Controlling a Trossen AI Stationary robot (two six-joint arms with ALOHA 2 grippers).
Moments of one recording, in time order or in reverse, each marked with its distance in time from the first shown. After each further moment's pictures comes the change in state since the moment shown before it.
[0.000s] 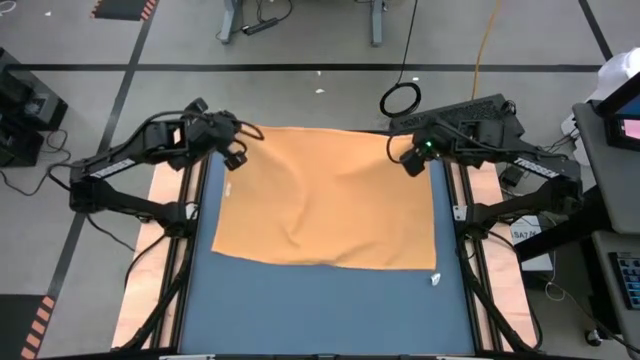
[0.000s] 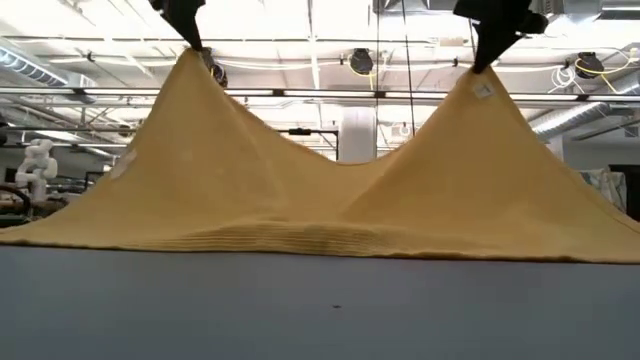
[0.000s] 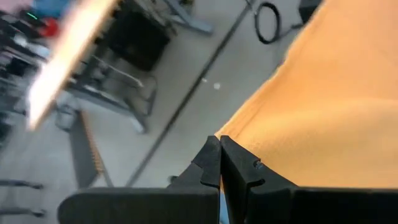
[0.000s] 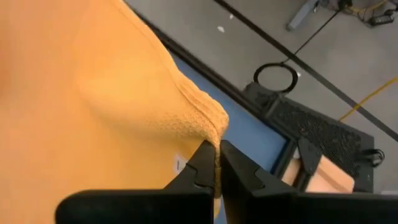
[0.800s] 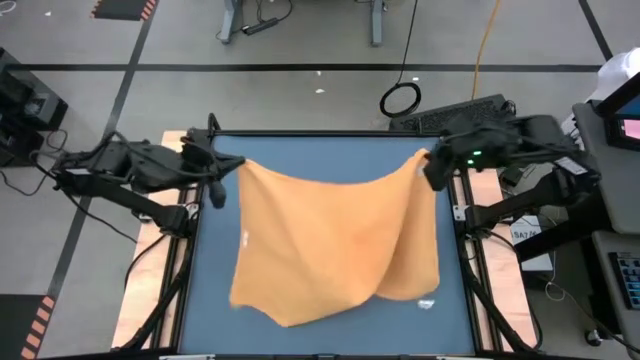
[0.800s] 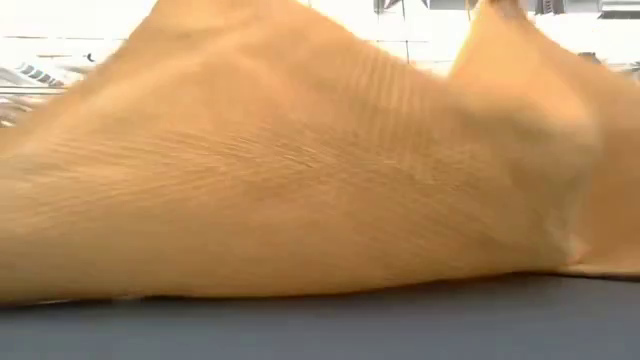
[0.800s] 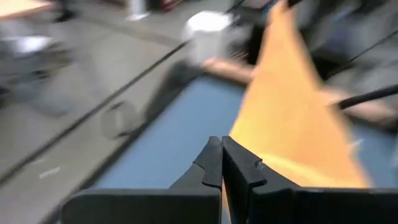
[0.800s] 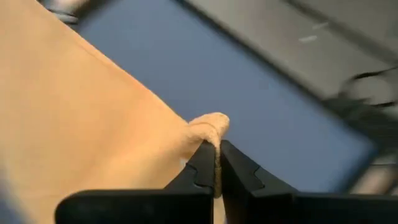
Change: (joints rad) left arm -0.480 -0.160 0.010 0.200 0.070 -0.390; right arm 0.258 -0.004 0.350 -0.231 -0.140 0.175
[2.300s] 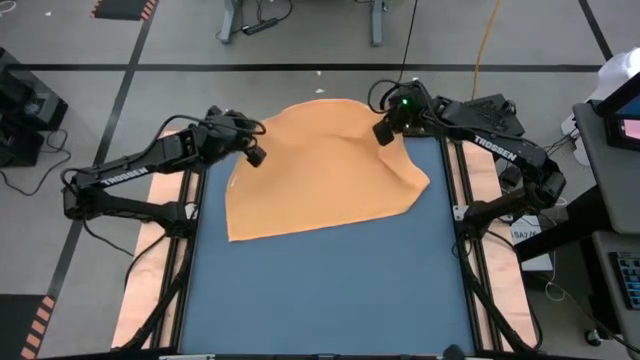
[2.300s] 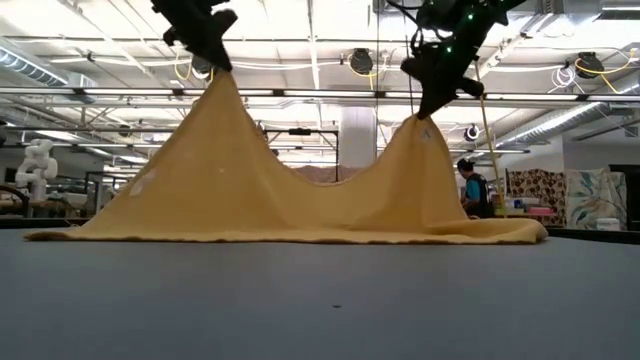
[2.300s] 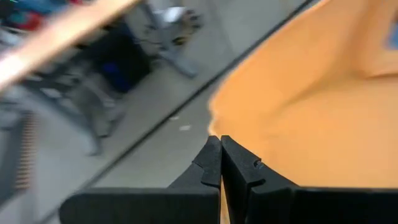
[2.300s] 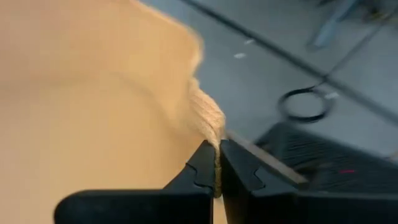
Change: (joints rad) left arm 0.560 0.078 -0.344 0.384 0.071 0.326; right arm -0.616 0.192 -0.478 0.814 -0.171 -0.440
